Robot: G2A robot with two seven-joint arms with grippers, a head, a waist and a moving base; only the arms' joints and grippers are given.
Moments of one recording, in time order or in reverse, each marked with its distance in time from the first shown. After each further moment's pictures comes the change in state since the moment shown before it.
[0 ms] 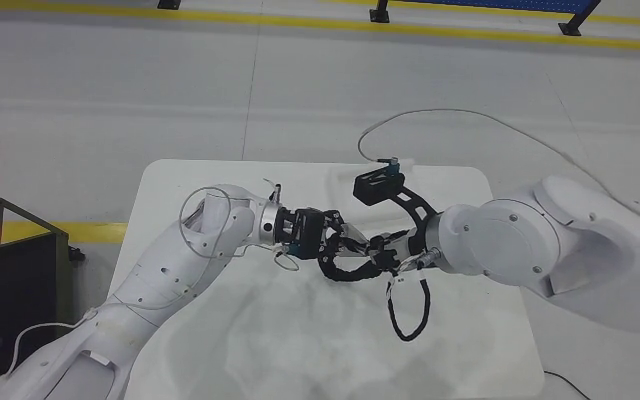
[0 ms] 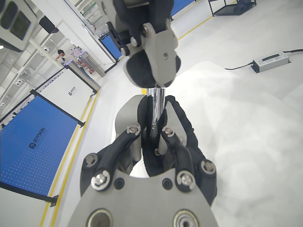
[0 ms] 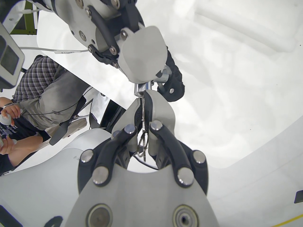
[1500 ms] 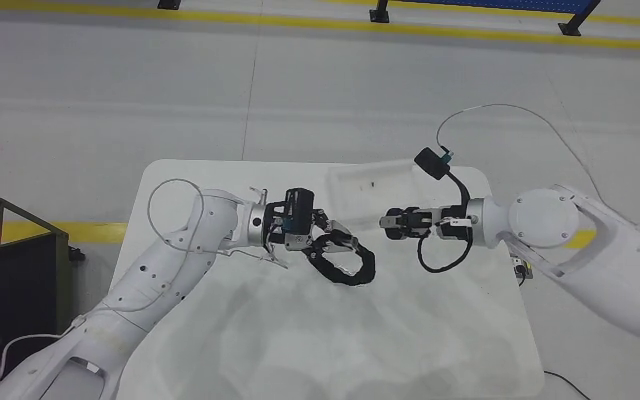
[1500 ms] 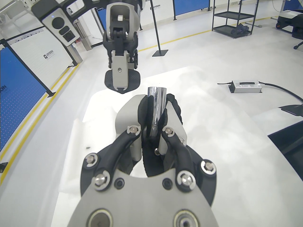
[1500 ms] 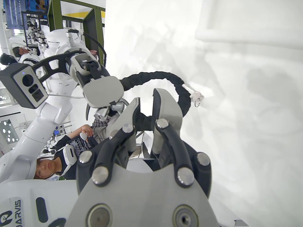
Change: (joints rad) left arm 0.030 0.049 -0.034 0.005 -0.372 -0.203 -0.337; right arm -0.499 0.141 0.256 0.305 0.337 -0.464 -0.397
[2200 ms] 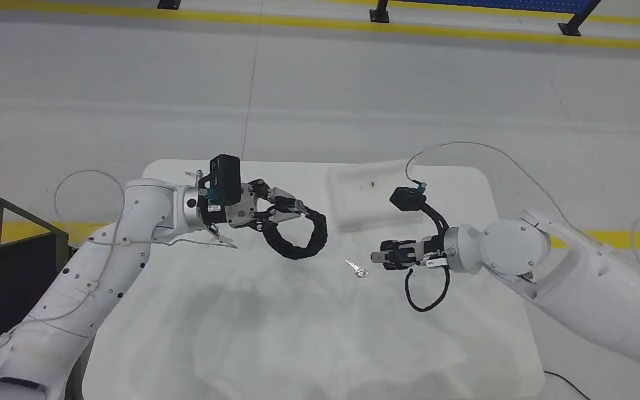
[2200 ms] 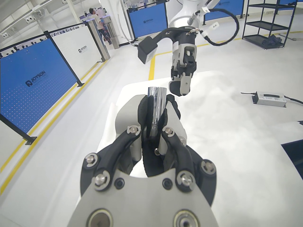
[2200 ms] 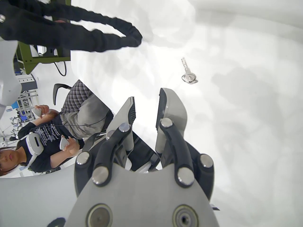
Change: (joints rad) left arm 0.023 0.216 -0.118 -0.108 -0.193 0.000 -0.069; right arm -0.099 -0.051 -0.033 -0.038 -0.236 0.000 0.068
